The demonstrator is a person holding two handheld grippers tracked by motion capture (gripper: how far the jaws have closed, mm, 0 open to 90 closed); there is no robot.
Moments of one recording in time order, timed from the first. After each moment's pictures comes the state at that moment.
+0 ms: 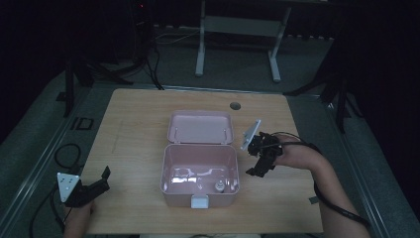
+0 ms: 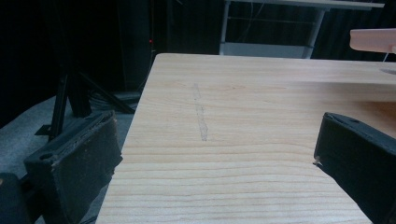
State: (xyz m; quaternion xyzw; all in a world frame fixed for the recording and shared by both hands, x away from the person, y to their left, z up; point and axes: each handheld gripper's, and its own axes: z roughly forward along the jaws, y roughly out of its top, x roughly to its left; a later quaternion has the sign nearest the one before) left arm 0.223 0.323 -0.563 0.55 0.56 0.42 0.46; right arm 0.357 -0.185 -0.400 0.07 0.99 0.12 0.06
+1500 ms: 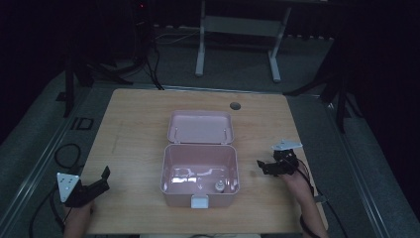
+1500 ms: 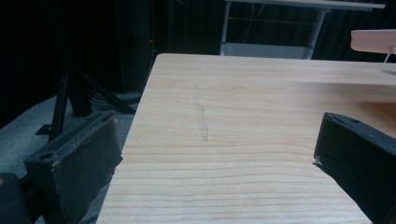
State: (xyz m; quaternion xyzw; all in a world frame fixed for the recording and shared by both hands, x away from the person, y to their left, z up) left arm 0.223 0.323 -0.563 0.55 0.56 0.42 0.46; right arm 0.369 -0.285 -0.525 0.41 0.83 0.32 0.21
